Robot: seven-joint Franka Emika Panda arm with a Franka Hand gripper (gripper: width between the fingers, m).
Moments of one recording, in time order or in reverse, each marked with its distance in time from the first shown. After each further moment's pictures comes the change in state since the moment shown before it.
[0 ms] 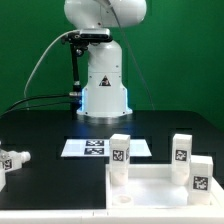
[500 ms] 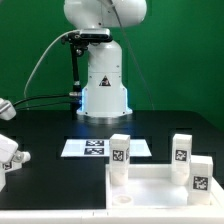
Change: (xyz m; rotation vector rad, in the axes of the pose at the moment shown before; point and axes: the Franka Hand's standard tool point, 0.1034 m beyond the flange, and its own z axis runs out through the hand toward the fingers) arm -0.012 -0.055 -0.010 -0.035 0.024 0.062
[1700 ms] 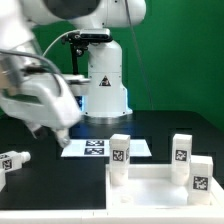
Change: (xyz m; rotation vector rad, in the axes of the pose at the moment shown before) arm -0.052 -0.082 0.008 0.048 0.510 0.014
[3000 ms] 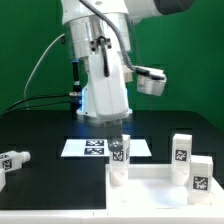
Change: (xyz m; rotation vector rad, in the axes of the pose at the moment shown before) arm -0.029 -0.143 -0.004 0.234 0.331 0.607
